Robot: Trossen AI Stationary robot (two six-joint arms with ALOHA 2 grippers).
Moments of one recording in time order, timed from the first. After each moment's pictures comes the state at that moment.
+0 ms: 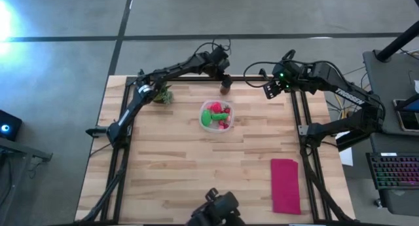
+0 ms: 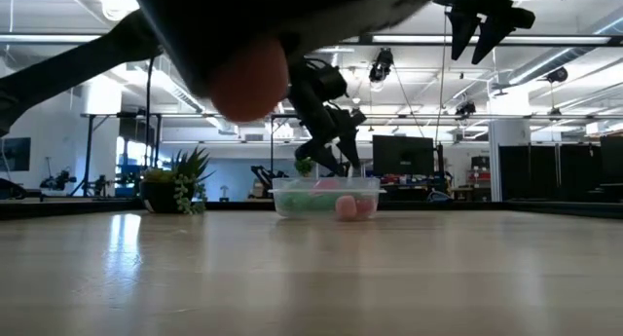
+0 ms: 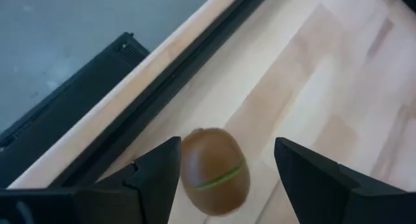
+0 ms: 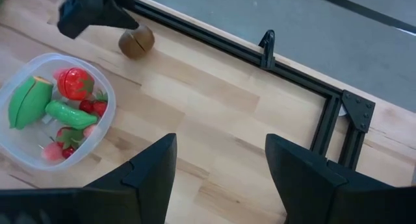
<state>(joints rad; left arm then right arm) 0.59 2.37 2.19 -0.72 0.16 -0.20 -0.42 1.22 1.45 -1.33 0.37 0.59</state>
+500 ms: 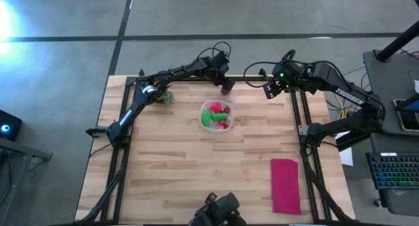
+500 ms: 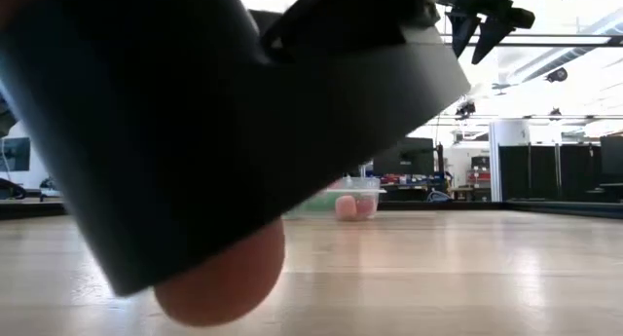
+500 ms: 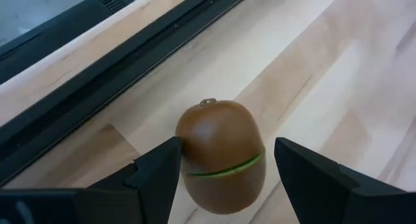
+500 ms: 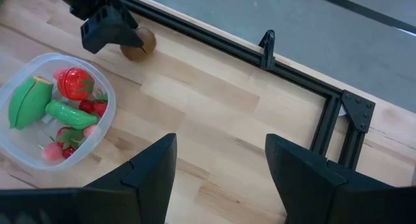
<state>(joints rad) 0.59 2.43 2.19 -0.72 0.20 -0.36 -0.42 1.22 1.45 -1.33 0.37 0.59</state>
